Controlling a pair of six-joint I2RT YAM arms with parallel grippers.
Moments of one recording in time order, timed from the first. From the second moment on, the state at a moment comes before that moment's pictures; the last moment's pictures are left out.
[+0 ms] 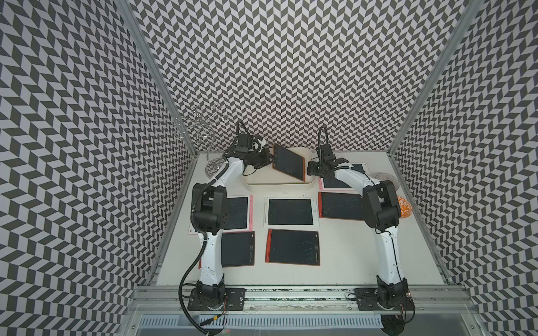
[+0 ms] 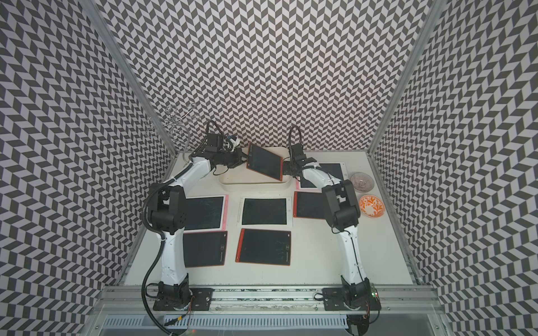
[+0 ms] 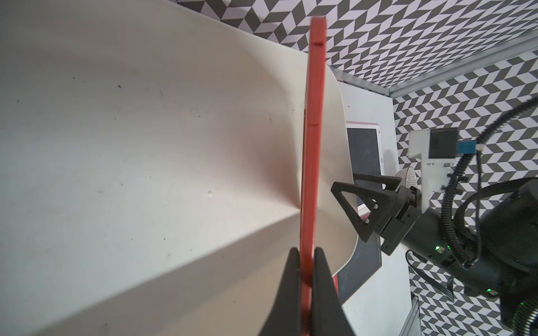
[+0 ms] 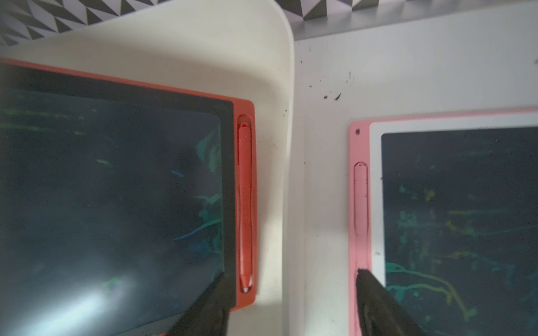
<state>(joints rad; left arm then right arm) -0.19 2.12 1.82 -0.38 0.64 -0.50 0.35 2.25 1.85 -0.47 0.02 0.39</state>
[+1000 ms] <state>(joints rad) -0.19 1.48 0.99 0.04 0.76 -0.89 0.30 1.83 1.81 -0.55 -0.02 0.39</state>
